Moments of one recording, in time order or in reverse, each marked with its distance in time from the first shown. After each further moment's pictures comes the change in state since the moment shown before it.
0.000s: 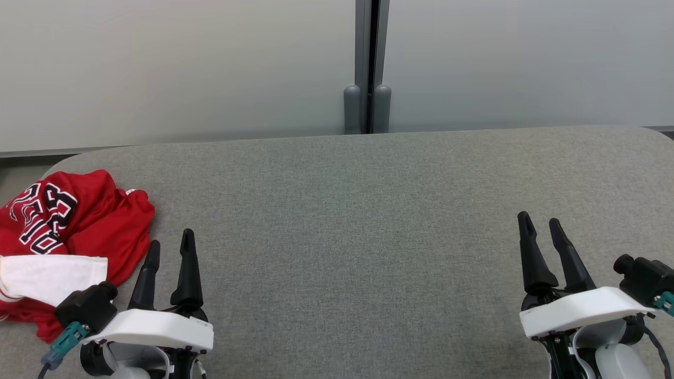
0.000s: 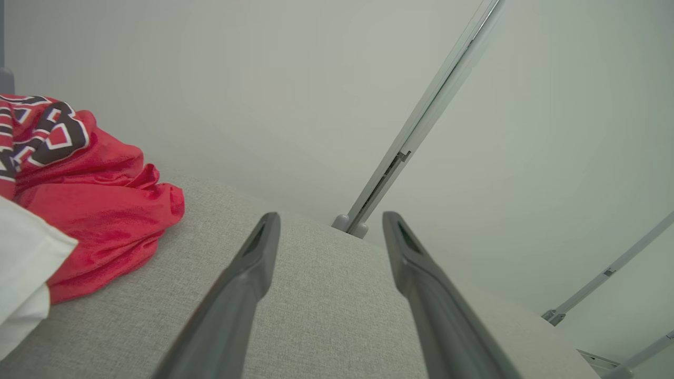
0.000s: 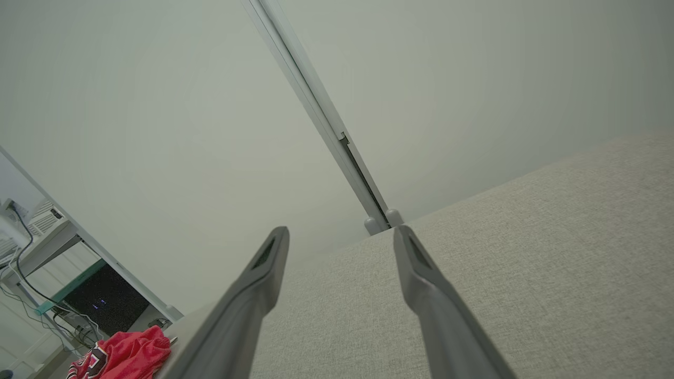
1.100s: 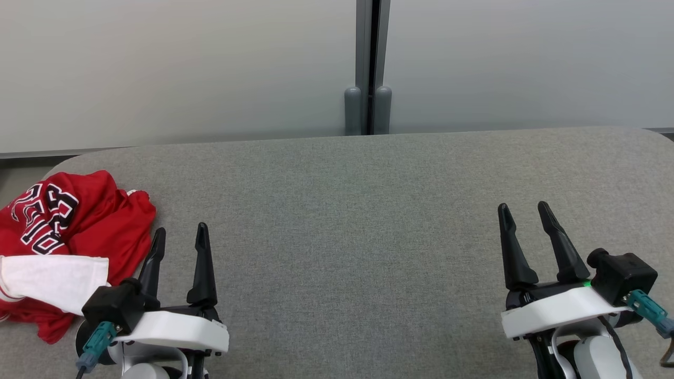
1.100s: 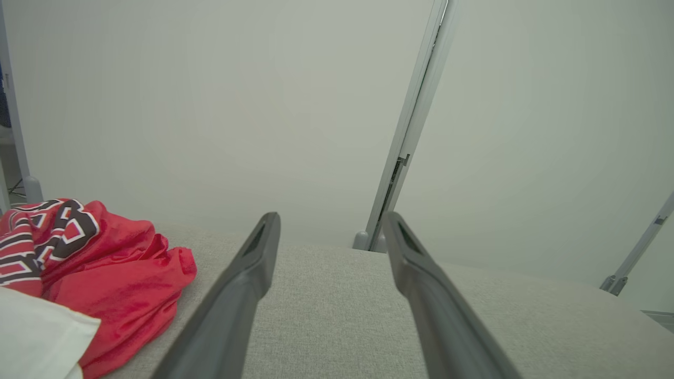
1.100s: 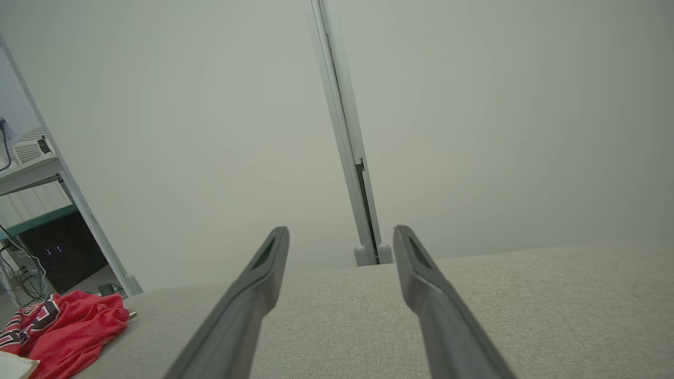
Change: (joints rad) left arm -0.005 0.003 -0.045 -0.020 0.263 0.037 -0.082; right arm -0.028 -0.002 0.051 -0.003 -0.289 0.000 -0.081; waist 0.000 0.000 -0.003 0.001
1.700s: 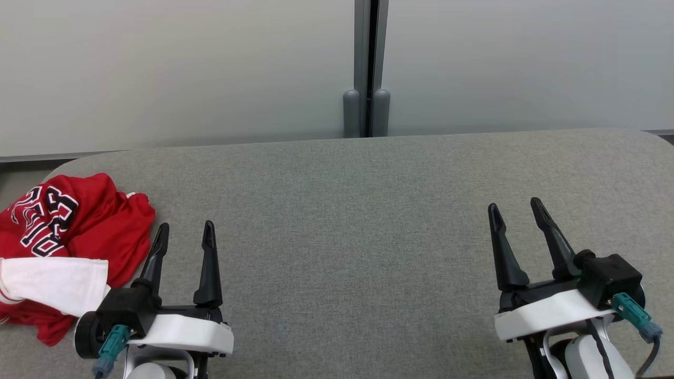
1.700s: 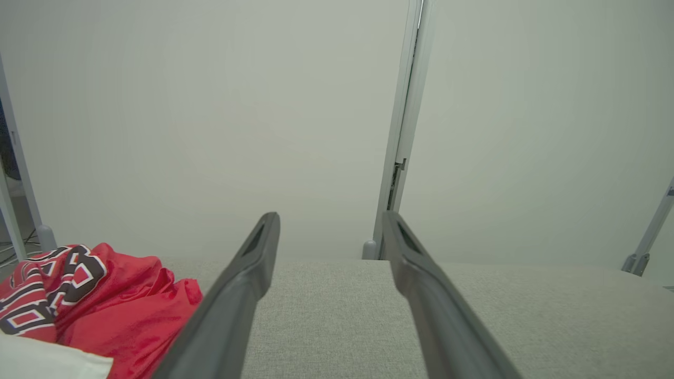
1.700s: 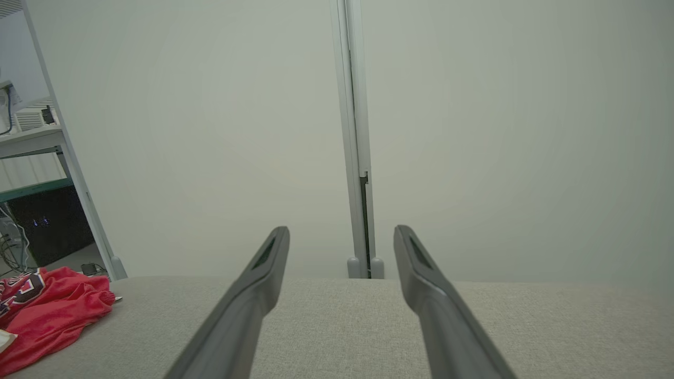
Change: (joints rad) left arm 0.000 0.002 -0.015 -0.007 0.114 0.011 -0.035; right arm -0.009 -0.004 0.021 0.006 -0.114 0.000 -0.035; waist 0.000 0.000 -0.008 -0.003
